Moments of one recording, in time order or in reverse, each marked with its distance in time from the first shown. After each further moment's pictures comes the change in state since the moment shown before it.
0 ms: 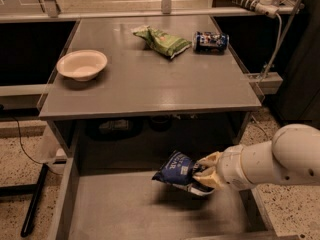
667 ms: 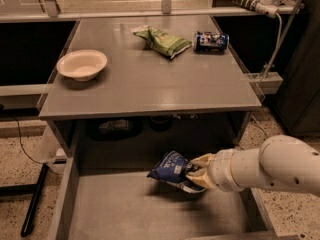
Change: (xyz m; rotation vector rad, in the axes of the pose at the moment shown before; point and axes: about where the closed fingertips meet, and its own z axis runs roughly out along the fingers) arm 0.003 -0.007 0.032 0.052 -0.039 -0.015
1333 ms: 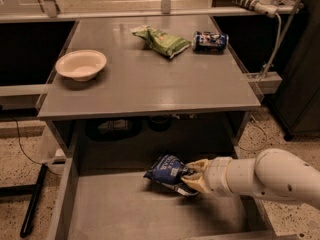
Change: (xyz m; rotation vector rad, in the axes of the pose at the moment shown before) arm 0.015 0.000 0.030 0.009 -0.090 0.055
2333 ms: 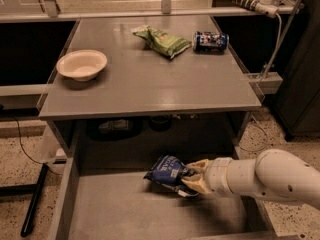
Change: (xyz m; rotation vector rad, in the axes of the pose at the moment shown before) arm 0.001 0.000 0.001 -0.002 -0.001 0.003
